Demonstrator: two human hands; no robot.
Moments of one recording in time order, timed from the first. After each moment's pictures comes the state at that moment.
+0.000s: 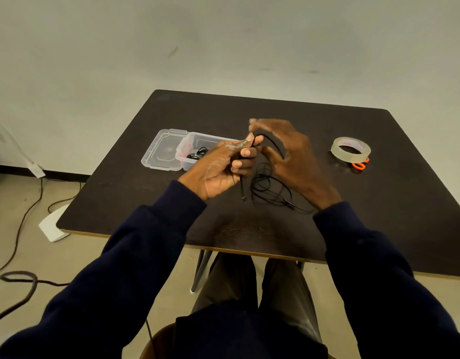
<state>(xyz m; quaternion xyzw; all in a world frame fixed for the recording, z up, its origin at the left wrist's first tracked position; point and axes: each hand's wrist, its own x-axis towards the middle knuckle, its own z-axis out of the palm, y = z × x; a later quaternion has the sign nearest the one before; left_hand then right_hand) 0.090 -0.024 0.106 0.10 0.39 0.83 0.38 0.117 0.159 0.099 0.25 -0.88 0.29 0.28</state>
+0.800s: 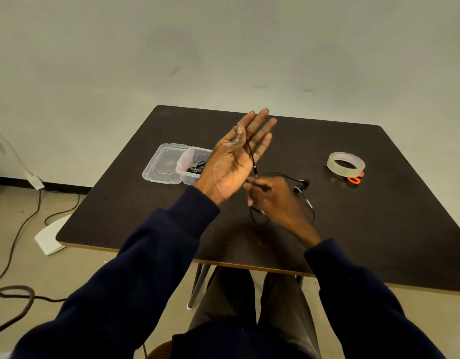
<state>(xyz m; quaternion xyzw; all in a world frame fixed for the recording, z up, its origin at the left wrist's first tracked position) 0.082 0.000 0.121 0.17 0.24 0.92 0.25 0.141 0.133 0.060 0.12 -0.85 0.50 0.10</state>
